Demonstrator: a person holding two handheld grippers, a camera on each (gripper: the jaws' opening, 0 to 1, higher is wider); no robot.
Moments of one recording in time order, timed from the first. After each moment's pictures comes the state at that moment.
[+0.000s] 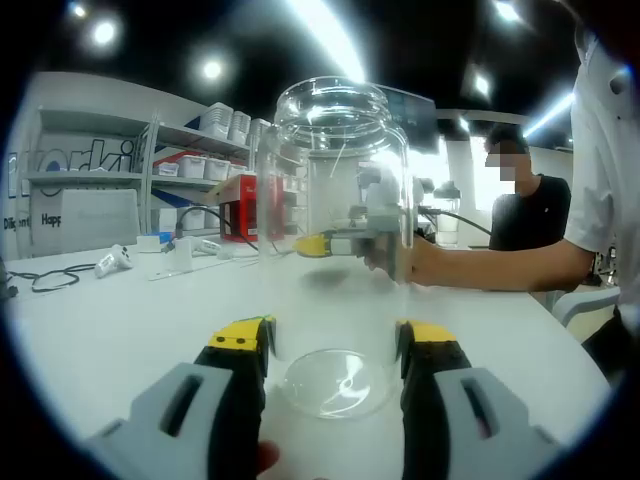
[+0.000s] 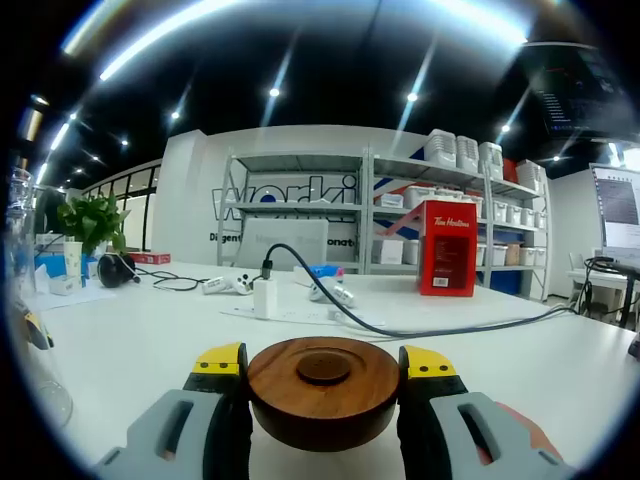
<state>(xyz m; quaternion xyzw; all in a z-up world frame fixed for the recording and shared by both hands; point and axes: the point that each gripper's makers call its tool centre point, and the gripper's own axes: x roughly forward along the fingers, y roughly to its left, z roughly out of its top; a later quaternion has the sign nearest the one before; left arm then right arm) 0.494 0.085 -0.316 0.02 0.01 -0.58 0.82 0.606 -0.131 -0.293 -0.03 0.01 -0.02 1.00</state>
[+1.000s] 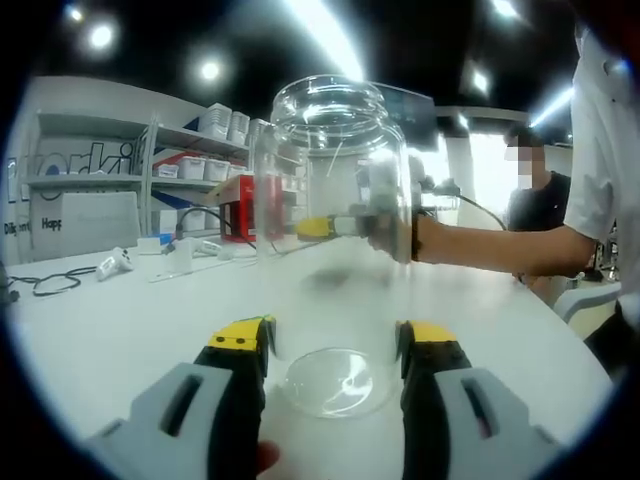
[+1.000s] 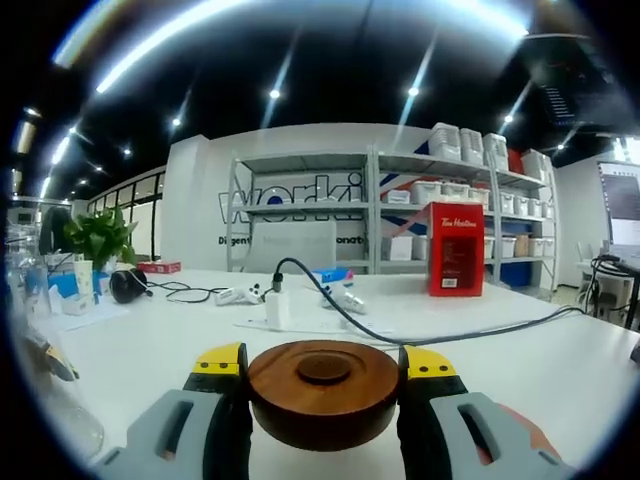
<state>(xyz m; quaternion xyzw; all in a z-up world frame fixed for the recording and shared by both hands) 0.495 0.085 -0.317 0.03 0.00 -0.58 0.82 0.602 -0.125 -0.266 -0.01 0.02 0.00 1.00</state>
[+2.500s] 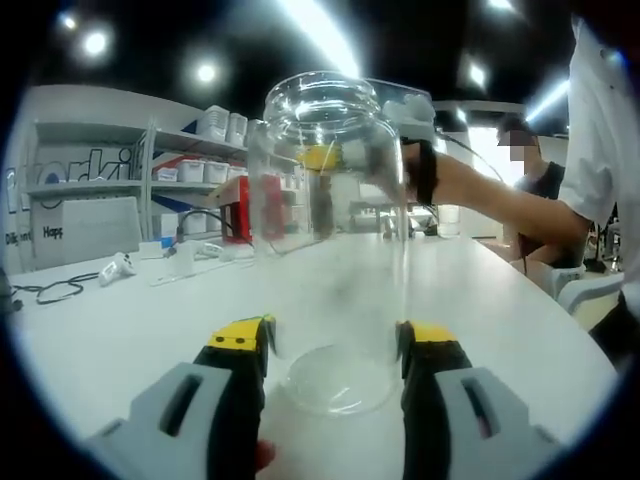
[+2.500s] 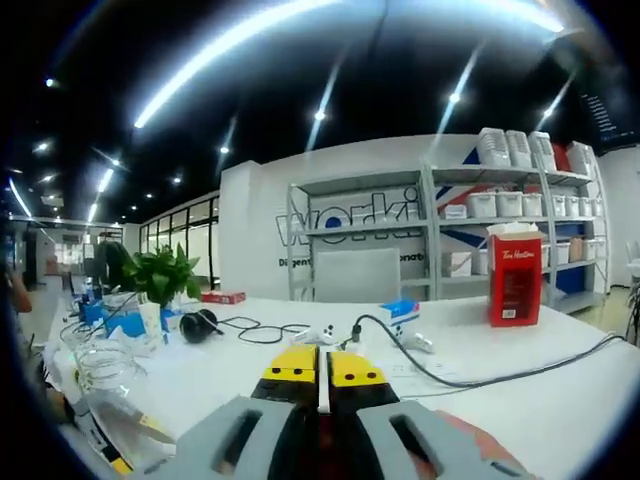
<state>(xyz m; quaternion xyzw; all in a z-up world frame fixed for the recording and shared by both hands) 0.495 0.085 -0.319 0.05 0.00 -0.57 0.82 0.584 -0.065 -0.176 0.02 -0.04 0.13 0.99</state>
